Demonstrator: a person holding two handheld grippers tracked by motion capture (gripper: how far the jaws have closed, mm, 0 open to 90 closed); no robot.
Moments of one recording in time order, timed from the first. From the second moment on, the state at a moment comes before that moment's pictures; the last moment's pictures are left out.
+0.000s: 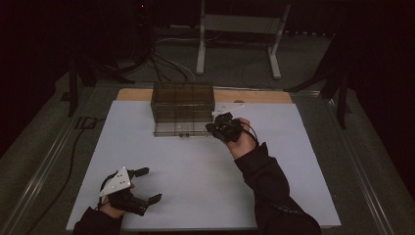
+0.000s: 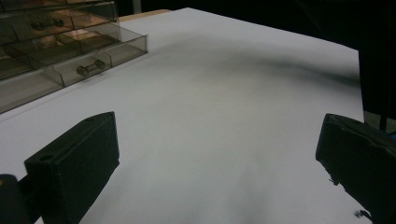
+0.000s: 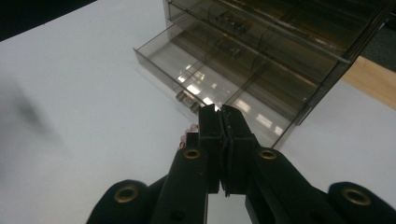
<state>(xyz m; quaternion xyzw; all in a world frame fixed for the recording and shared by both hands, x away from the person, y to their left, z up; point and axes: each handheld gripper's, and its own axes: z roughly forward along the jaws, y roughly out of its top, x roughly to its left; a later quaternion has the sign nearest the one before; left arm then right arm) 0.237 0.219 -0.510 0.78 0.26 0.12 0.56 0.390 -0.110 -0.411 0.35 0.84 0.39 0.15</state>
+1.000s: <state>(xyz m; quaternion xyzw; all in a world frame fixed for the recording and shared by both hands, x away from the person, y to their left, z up) 0.237 0.220 -0.510 0.78 0.26 0.12 0.56 0.419 -0.106 -0.412 0.38 0.82 0.40 0.16</state>
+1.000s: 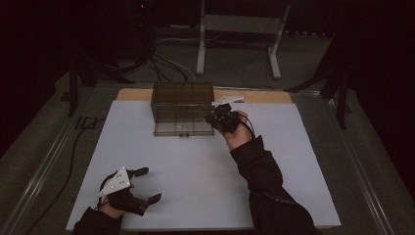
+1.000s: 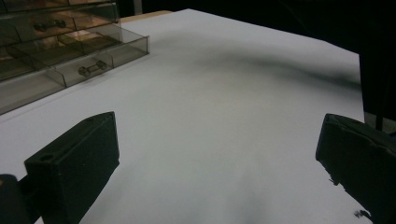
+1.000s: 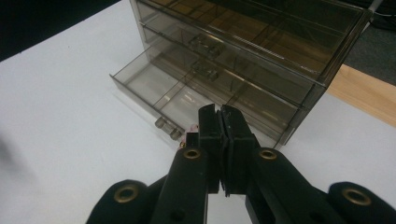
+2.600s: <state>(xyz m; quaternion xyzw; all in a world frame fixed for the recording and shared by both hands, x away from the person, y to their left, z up) 0.237 0.220 -0.510 0.77 0.26 0.12 0.56 0.460 -0.094 -0.455 0.45 0.79 0.40 0.14</state>
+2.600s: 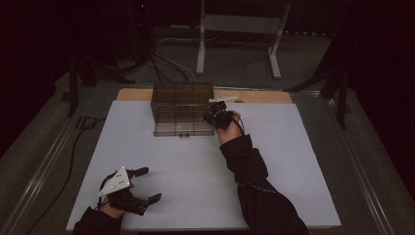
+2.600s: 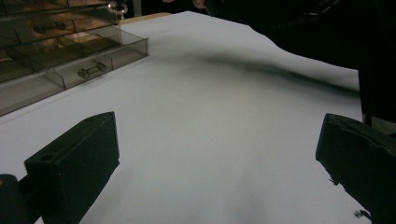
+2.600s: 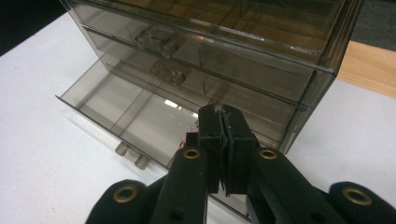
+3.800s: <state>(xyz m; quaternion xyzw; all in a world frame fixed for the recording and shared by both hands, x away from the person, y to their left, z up) 0.237 0.220 -0.510 0.78 0.26 0.12 0.56 0.467 -0.091 -0.484 0.48 0.77 0.41 0.12</state>
